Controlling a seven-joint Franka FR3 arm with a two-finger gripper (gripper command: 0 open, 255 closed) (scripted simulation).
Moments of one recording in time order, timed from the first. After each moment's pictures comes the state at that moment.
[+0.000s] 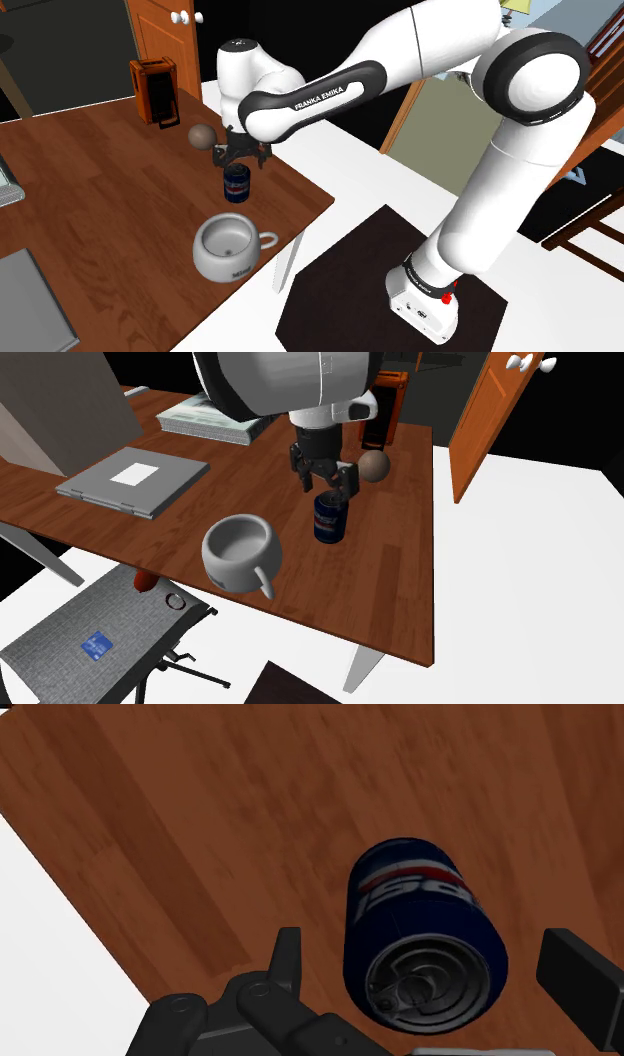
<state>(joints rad) 0.05 0.19 0.47 -2.02 -0.22 2.18 0.96</state>
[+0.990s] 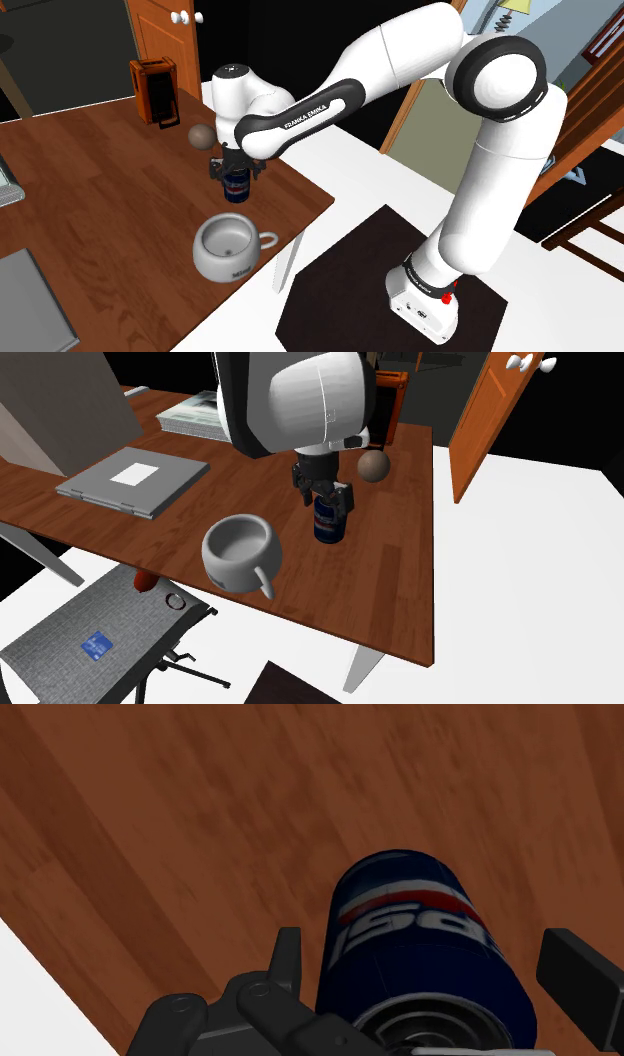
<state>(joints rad) 0.07 0.31 0.45 -2.01 -0.30 2.26 1.02</state>
